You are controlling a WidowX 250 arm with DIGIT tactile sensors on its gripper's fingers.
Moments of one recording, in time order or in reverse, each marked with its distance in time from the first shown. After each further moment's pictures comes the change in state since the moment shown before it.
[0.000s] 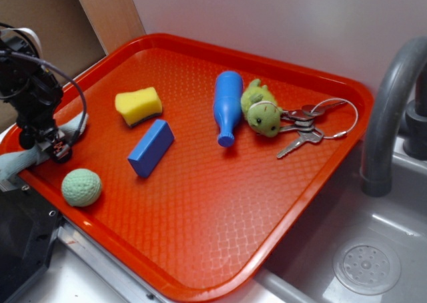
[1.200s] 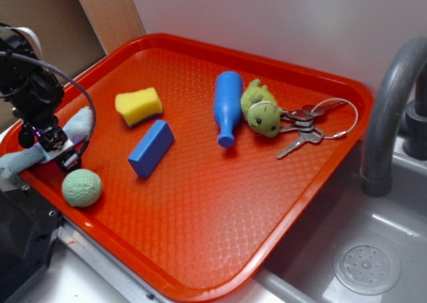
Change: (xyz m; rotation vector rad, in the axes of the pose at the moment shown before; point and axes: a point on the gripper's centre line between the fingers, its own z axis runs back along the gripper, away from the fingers) arm 0.004 -0.004 -0.002 -0.027 -0.019 -0.054
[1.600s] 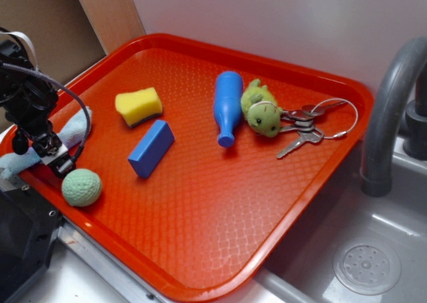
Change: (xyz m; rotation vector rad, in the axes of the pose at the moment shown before) arm -0.009 -0.004 0.004 0.040 -0.018 -0.006
